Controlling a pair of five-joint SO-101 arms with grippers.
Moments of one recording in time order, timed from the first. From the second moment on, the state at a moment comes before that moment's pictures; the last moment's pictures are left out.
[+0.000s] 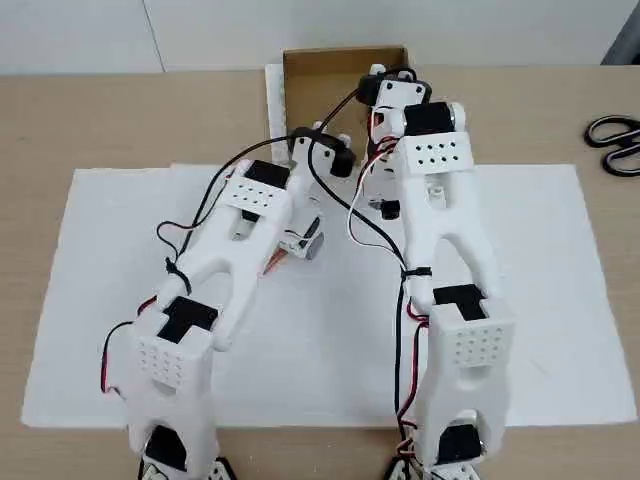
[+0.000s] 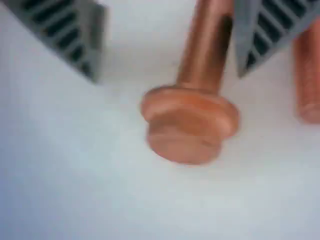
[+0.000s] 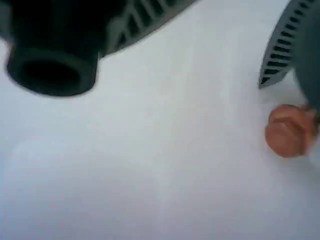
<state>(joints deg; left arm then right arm) 16.2 31.2 -11.0 74.9 -6.7 -11.4 32.9 -40.8 95.5 -4.9</state>
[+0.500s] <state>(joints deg) 18.4 31.4 -12.4 76.0 -6.5 -11.4 32.9 -40.8 95.5 -4.9</state>
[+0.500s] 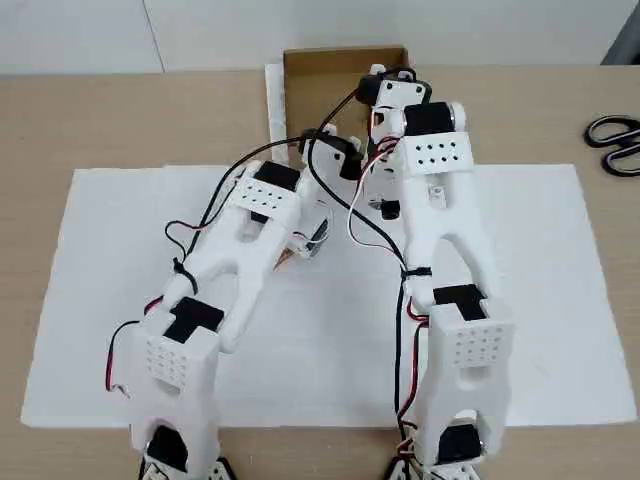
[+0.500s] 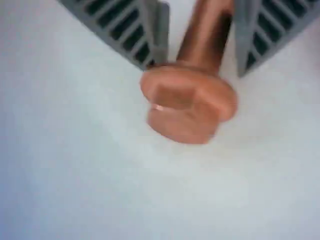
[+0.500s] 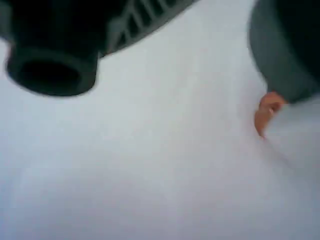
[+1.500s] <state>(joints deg) 13.0 32.6 -36.2 92.1 -6.5 -10.3 32.9 -40.8 95.5 -4.8</state>
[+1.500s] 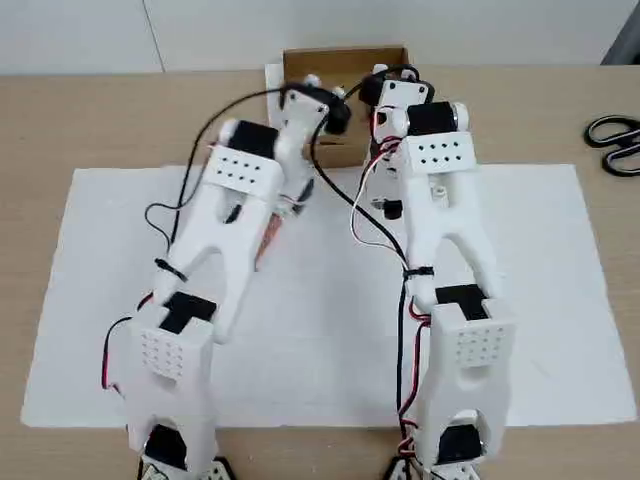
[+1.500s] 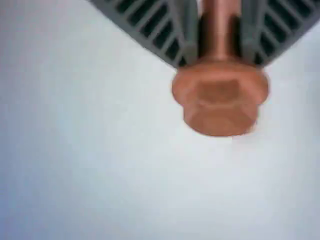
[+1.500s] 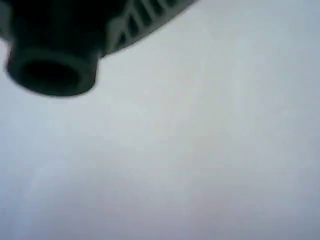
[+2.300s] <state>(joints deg) 8.2 18.4 -46.7 99.4 -6.6 -8.7 10.2 -39.6 96.2 -1.3</state>
